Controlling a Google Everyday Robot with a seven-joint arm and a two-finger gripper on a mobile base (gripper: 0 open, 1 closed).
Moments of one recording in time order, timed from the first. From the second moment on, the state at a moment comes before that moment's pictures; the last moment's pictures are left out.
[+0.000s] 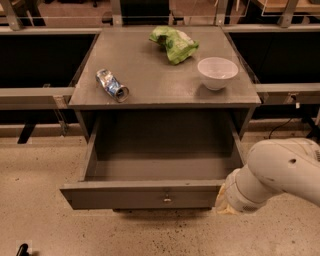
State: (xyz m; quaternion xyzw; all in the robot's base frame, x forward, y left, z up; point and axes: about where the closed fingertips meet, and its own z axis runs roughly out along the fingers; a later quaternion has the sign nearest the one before) arm 0.404 -0.183 0.659 -0.68 0.72 0.03 0.12
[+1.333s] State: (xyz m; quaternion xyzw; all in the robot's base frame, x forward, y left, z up) arm 0.423 -0.177 0.627 -0.70 0.69 0.03 0.18
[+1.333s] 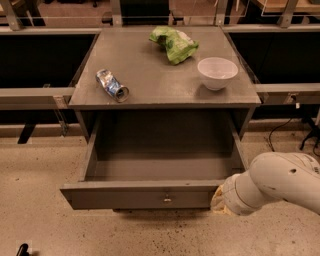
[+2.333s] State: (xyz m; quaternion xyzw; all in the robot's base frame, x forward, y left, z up) arm 0.423 -0.177 0.627 -0.70 0.69 0.03 0.18
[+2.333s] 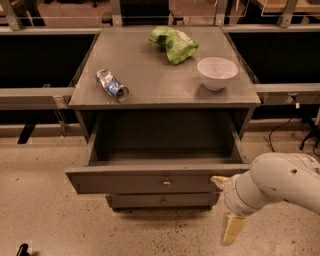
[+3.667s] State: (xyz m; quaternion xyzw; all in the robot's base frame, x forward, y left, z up) arm 0.470 -0.140 0.578 -0.75 0.63 0.07 0.19
